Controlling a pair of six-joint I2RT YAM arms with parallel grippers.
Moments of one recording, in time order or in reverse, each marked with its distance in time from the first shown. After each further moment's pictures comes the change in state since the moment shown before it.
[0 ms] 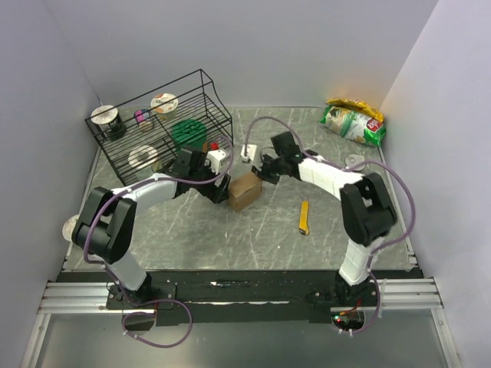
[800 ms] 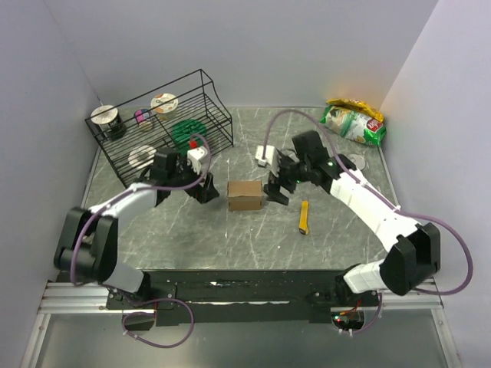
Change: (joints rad) left arm 0.148 -0.147 -0.120 0.095 0.183 0.008; right arm 0.002 -0.473 -0.113 -0.357 -0.089 0.052
